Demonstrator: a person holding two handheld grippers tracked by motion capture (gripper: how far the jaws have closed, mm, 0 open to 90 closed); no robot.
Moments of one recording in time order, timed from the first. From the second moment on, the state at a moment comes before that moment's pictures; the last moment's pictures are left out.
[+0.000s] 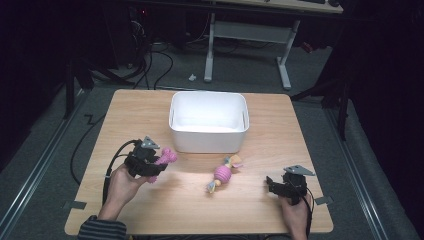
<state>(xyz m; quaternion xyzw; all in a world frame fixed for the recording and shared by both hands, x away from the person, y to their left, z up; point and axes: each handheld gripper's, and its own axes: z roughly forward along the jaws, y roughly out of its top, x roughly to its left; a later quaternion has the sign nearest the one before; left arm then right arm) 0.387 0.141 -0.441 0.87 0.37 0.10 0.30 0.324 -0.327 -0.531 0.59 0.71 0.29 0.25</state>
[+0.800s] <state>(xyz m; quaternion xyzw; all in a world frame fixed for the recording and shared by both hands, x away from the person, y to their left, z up) 0.385 0.147 -0.402 0.85 0.36 0.11 0.36 0.324 -0.326 -0.531 0.59 0.71 0.29 0.25</state>
